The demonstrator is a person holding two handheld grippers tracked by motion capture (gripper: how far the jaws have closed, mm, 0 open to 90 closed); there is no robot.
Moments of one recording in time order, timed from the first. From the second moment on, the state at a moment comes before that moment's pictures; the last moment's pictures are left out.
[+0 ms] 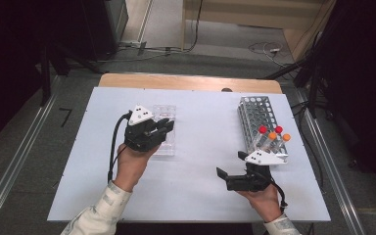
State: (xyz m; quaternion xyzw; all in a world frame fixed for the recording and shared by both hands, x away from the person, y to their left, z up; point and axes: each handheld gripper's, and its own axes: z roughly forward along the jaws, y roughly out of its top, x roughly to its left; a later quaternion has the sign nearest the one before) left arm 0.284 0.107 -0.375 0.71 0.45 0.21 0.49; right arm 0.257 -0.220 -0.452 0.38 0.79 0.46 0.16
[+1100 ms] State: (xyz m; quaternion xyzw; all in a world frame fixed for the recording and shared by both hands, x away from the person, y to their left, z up) left arm 0.293 0.095 -0.422 0.73 0.46 0.25 0.45; right arm 0.255 -0.219 -0.452 0.38 0.79 0.46 0.16
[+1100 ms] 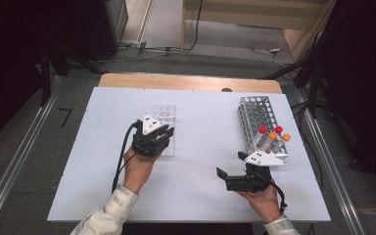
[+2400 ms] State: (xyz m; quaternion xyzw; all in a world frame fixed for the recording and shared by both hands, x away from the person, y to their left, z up) left arm 0.272 0.118 -0.417 0.70 0.48 0.23 0.48; right arm 0.246 -0.227 -0.446 0.38 0.78 0.46 0.18
